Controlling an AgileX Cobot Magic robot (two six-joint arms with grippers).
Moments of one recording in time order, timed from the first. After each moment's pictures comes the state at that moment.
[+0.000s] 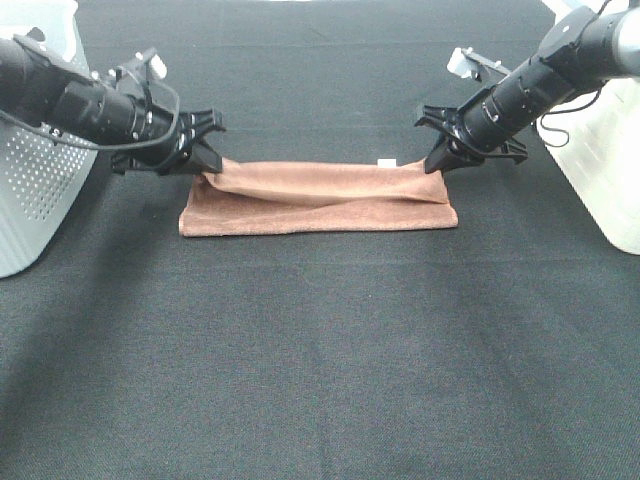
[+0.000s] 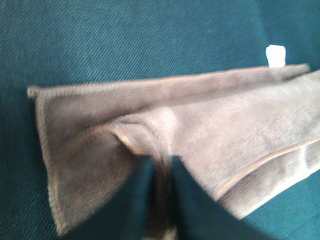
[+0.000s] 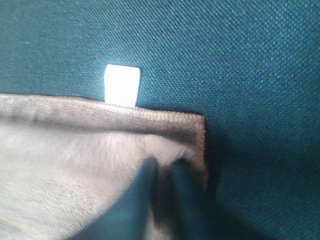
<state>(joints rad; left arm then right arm) -0.16 2.23 -1.48 -1.09 0.48 0.69 0.06 2.38 -1.81 0.61 0.70 -0.37</state>
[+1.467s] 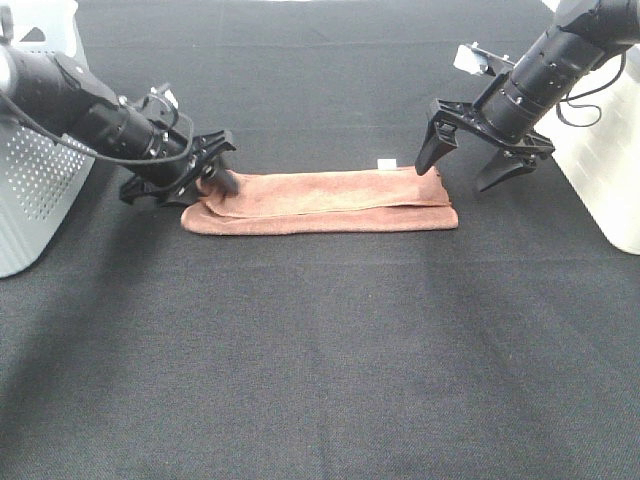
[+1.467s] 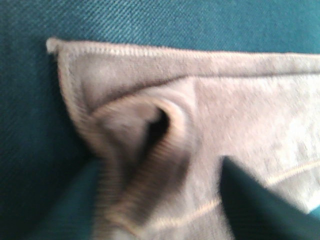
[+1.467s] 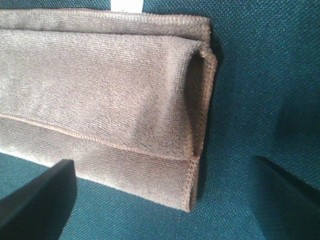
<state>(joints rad) -0.17 2.37 -1.63 -0.86 0.58 0.31 0.06 2.30 -1.82 0.44 0.96 -0.24</state>
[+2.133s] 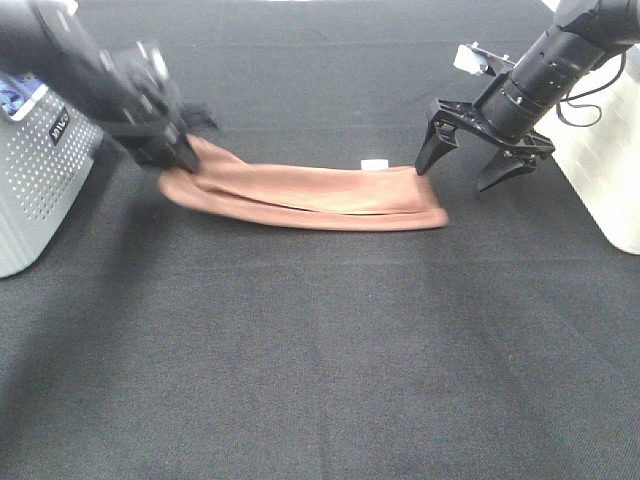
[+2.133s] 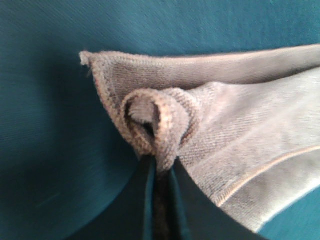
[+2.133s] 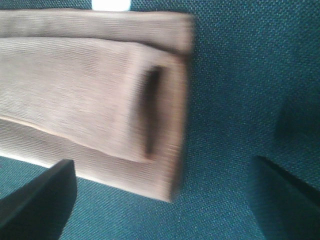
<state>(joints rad) -0.17 2.22 -1.68 -0.44 0.70 0.09 0.06 2.30 -1.82 0.44 0.96 -0.24</state>
